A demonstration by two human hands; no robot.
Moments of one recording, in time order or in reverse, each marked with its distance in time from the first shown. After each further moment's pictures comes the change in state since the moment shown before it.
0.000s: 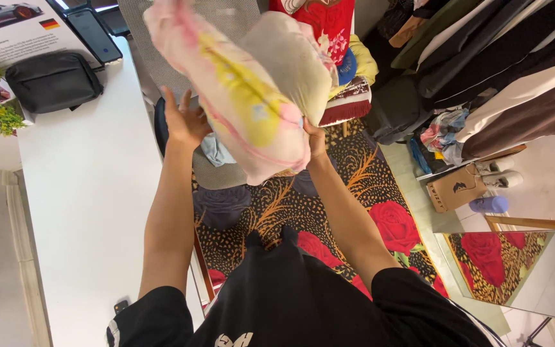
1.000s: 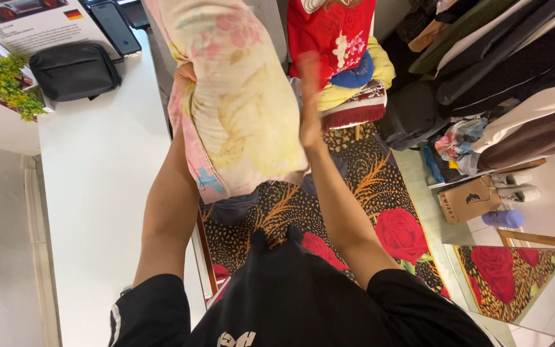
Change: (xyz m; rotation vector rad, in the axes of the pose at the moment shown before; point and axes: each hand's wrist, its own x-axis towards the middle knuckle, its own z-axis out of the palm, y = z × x) left_hand 0.057 0.025 0.025 0.269 -0.370 -0.011; right_hand 0.048 0.012 0.070 -1.176 -0.103 -0.519
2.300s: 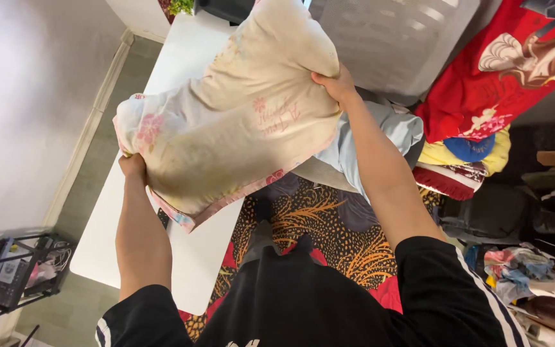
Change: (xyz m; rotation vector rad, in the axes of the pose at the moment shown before) left_hand -0.554 -0.039 -0.194 0.291 1.918 0.023; right_hand 0.111 0.100 0.249 -0.170 -0.553 0.556
